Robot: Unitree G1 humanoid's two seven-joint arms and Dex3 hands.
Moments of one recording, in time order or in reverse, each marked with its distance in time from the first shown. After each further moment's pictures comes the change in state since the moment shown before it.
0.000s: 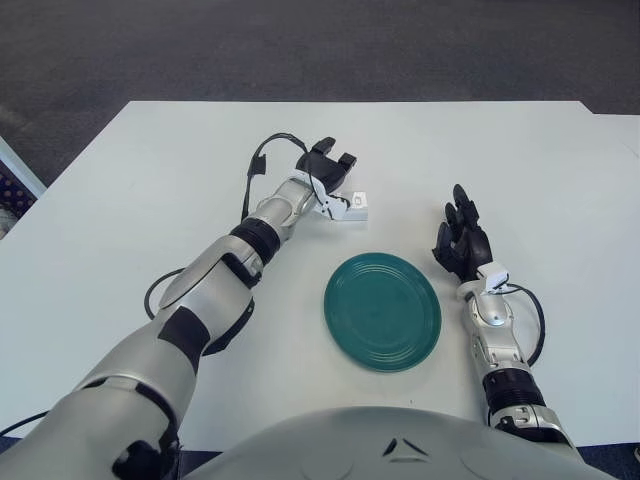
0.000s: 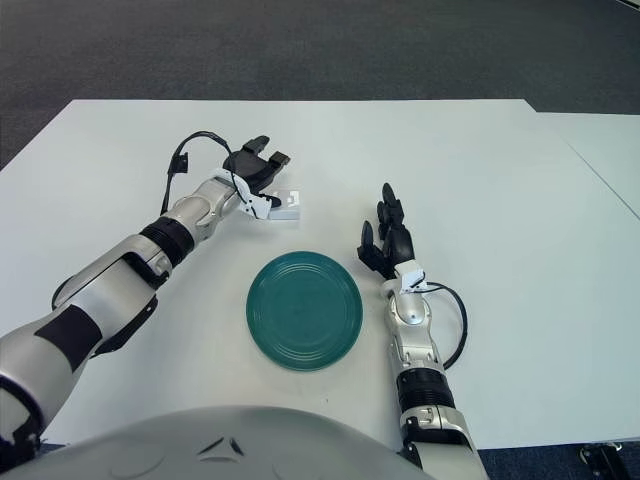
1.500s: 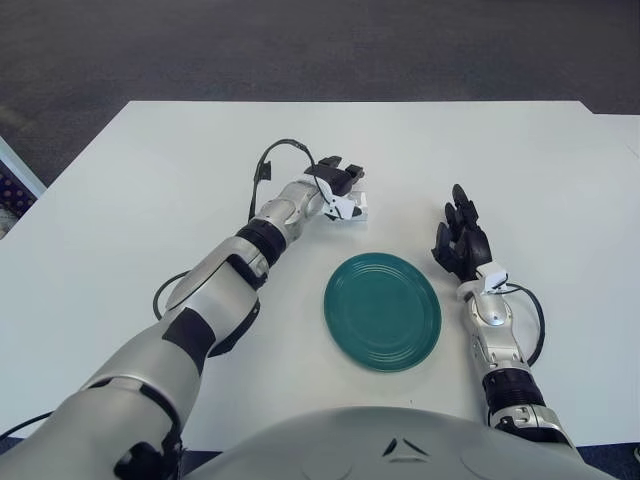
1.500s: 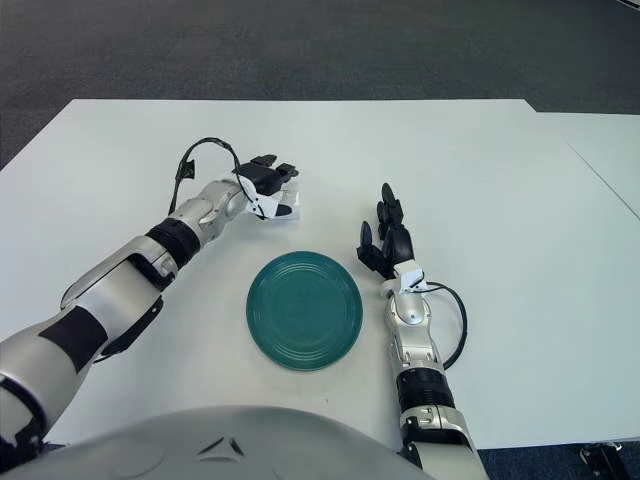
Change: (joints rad) left arm 0.004 -0.024 0.024 -0.007 -0.178 -0.043 -0.186; right arm 0.000 0.001 0.000 0.000 -0.006 0.000 -0.002
